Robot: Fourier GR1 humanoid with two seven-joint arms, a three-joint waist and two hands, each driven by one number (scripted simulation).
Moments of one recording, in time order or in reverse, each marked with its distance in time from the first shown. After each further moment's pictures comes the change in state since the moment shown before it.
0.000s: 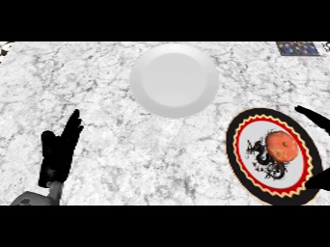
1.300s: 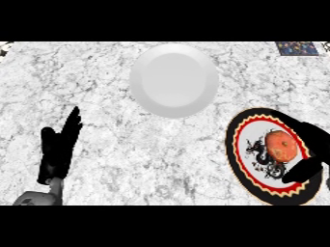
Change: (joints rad) left arm 0.015 -0.133 0.165 -0.024 -0.180 -0.139 0.063; right arm -0.082 0.279 -0.100 0.179 0.326 0.166 -0.053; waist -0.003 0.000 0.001
